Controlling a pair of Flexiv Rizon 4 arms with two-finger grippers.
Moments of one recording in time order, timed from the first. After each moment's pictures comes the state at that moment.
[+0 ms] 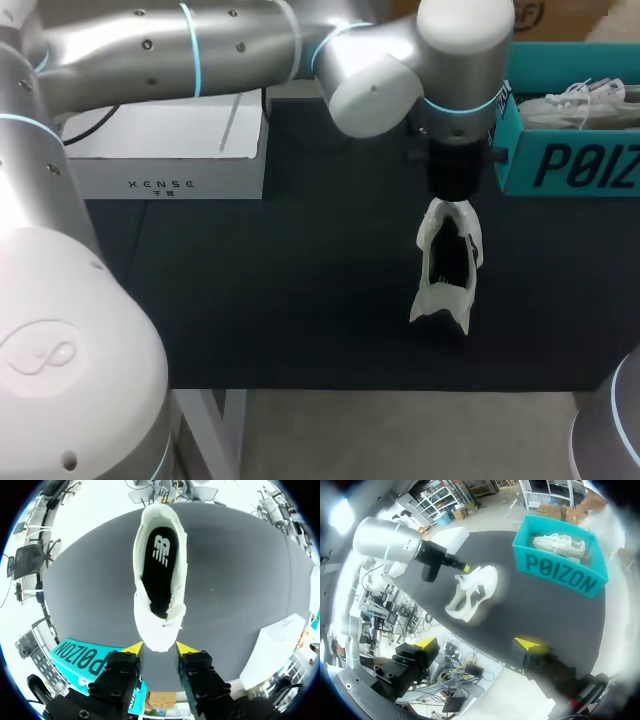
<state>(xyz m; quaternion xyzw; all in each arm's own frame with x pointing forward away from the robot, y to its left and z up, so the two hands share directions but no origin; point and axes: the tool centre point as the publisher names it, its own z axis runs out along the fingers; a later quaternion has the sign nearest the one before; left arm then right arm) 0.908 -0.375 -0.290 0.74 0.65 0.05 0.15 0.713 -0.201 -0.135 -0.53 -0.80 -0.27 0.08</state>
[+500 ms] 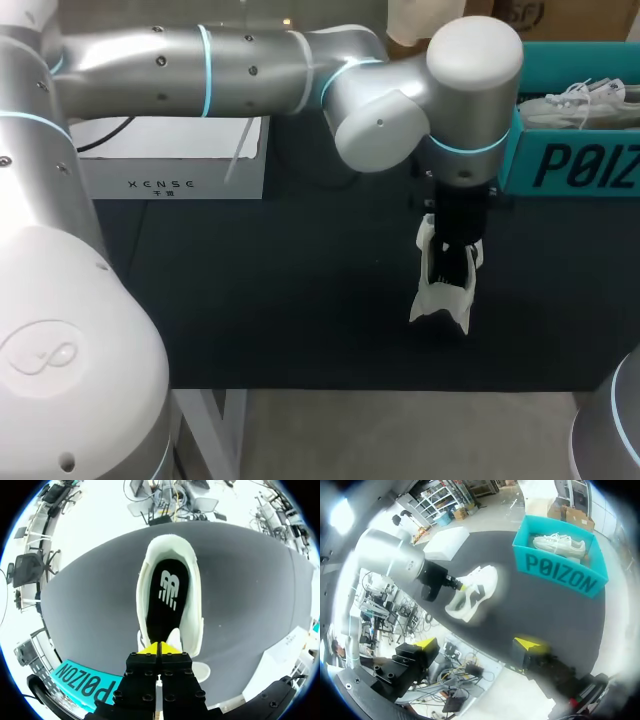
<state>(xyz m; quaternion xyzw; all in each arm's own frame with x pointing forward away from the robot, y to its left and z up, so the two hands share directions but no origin) 0.842 -0.378 -0.330 0.75 0.65 0.02 0.11 0.713 -0.201 -0.135 -0.53 -0.80 -0.27 0.08</state>
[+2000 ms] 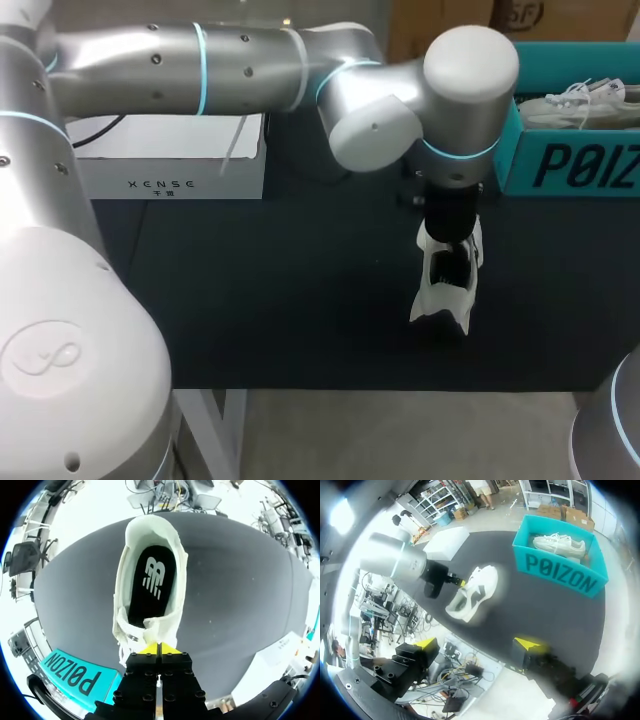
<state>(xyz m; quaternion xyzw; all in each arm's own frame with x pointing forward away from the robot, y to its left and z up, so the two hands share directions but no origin) 0.866 -0.358 -0.334 0.73 0.67 0.06 0.12 0.713 -0.201 -0.135 -0.53 -0.80 -0.27 0.08</state>
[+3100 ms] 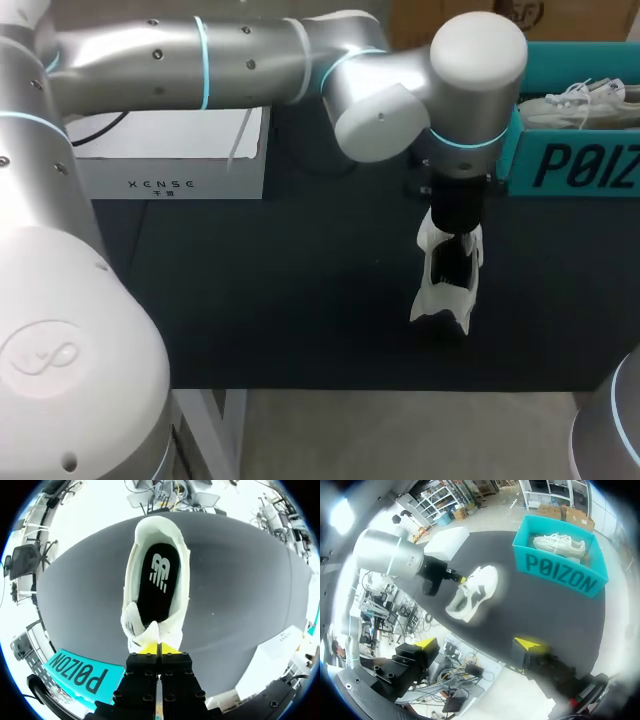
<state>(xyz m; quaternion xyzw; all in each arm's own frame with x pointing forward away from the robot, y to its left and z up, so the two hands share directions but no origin) 0.868 -0.370 -0.320 0.74 0.66 0.06 0.12 0.713 -0.201 -0.135 -0.53 -0.80 -0.27 0.08</state>
